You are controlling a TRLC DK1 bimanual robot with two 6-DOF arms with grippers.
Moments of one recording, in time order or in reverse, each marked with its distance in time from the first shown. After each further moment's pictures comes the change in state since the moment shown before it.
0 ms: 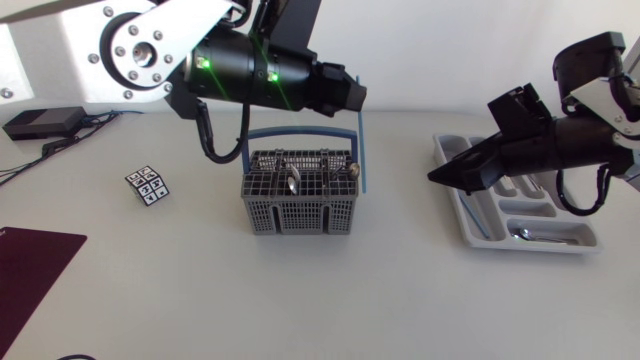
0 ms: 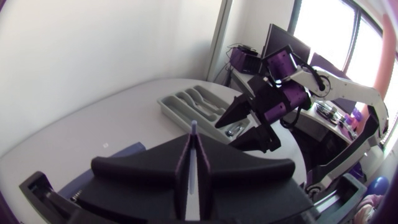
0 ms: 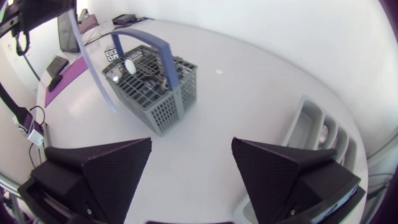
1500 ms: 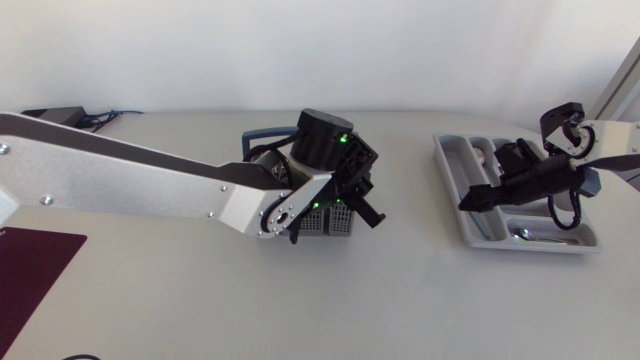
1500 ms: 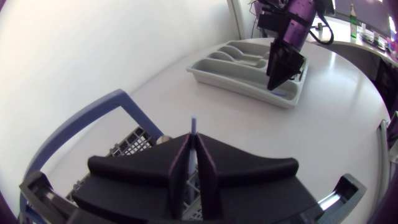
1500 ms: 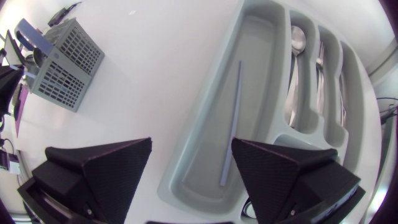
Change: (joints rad) left arm -0.156 0.327 -0.239 0.544 -0.456 0.331; right arm -0.266 0.451 0.077 0.076 0.153 0.000
